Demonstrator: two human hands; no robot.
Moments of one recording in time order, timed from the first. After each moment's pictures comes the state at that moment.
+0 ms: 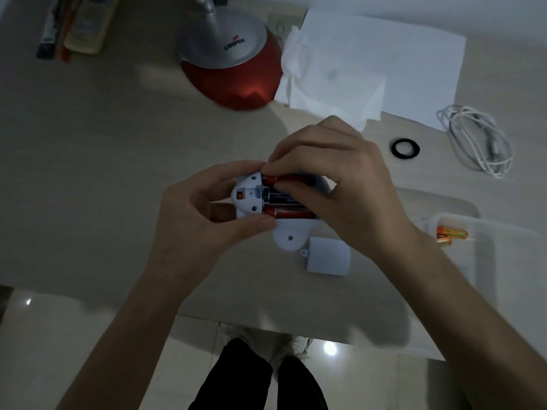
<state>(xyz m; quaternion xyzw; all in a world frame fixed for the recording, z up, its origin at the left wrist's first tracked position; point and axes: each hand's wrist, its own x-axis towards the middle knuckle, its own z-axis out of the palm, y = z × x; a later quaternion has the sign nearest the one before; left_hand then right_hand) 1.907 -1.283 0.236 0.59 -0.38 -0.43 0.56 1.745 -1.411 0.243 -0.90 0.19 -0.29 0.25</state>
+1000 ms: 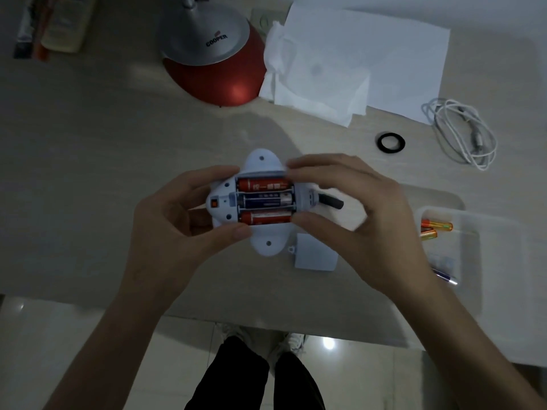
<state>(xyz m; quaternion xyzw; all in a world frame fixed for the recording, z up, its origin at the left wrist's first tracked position) 1.905 -1.268 0.236 0.58 -0.38 -0.43 0.57 1.694 -1.376 0.248 -0.82 0.33 -0.27 0.39</state>
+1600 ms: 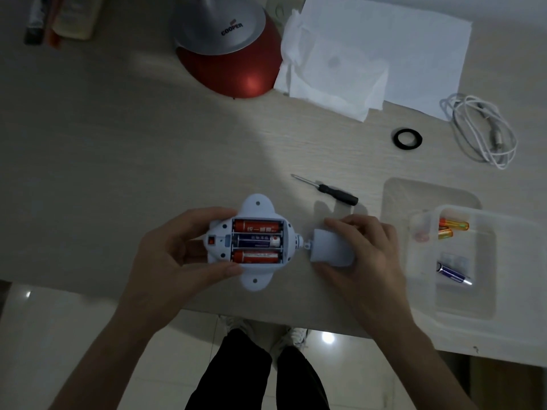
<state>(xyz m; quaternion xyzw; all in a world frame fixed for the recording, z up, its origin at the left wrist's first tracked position) 1.920 -1.223 0.210 0.62 -0.37 -0.46 0.51 1.659 -1.318 0.166 -0.81 0.52 -0.14 0.24</state>
